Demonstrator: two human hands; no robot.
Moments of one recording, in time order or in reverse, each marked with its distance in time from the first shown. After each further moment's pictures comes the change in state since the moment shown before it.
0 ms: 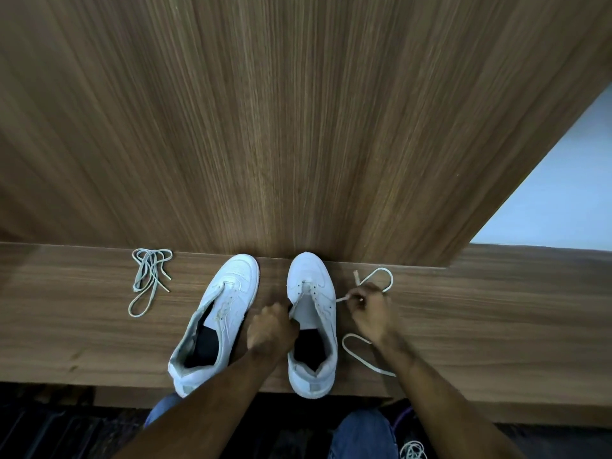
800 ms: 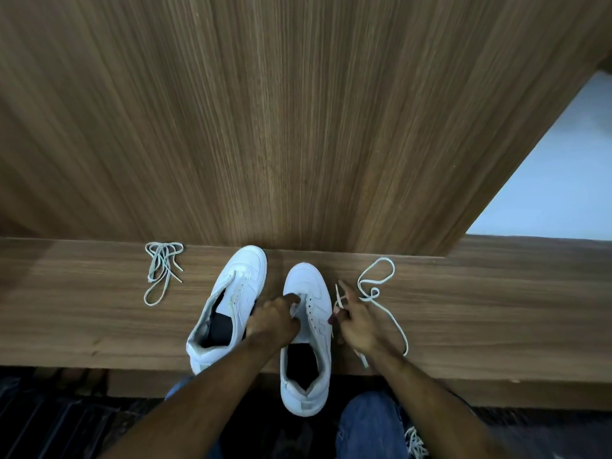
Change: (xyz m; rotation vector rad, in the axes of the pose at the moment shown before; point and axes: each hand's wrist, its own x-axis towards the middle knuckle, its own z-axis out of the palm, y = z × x) left_hand -0.021 -0.021 -0.016 0.060 -0.077 0.184; right_hand -0.046 -0.014 0.031 0.501 -0.204 -0.019
